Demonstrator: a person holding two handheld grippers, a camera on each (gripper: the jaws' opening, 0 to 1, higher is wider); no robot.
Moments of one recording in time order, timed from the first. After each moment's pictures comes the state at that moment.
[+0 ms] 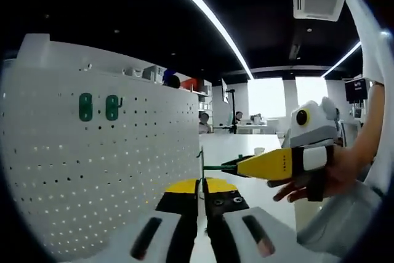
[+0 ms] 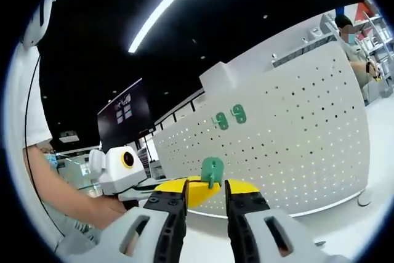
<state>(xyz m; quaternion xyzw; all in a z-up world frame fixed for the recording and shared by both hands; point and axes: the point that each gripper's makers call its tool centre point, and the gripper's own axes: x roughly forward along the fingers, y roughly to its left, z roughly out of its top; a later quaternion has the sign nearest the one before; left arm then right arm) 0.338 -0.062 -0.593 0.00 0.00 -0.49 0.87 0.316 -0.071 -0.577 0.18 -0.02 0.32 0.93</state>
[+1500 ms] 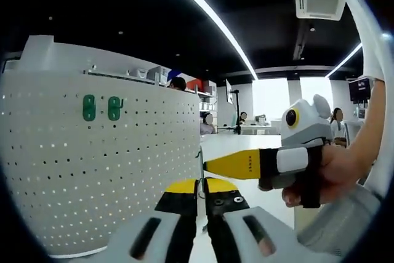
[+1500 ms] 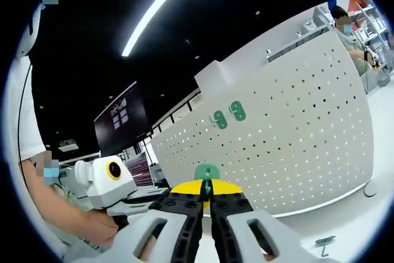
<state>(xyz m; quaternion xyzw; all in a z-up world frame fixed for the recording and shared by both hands) 0.327 -0.060 -0.595 0.00 0.01 -0.48 0.88 0.325 -0.066 -0.577 0.21 0.00 0.31 0.93</state>
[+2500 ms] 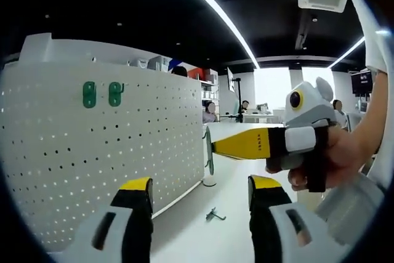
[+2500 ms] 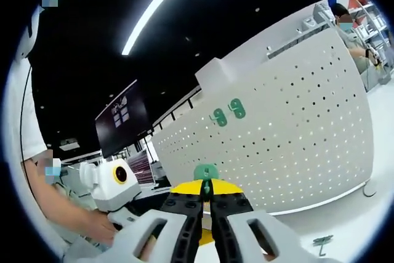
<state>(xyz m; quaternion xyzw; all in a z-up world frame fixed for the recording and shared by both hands) 0.330 -0.057 -0.613 0.03 0.04 -0.47 0.88 0.323 -0.069 -0.577 0.18 0.00 0.32 0.93</state>
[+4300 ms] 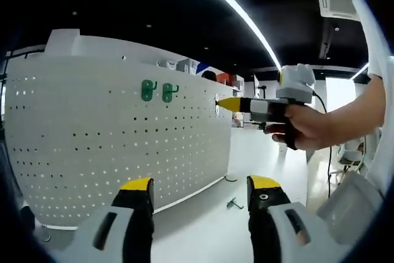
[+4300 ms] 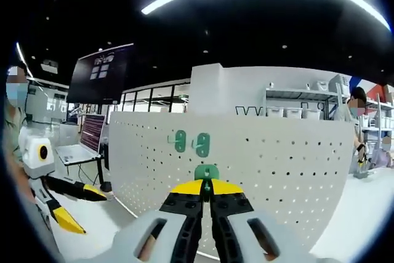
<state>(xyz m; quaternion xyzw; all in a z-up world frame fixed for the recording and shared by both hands) 0.325 0.032 -0.619 -0.02 0.04 -0.38 0.92 0.410 -0.106 -0.527 -0.04 -0.05 0.21 0.98</state>
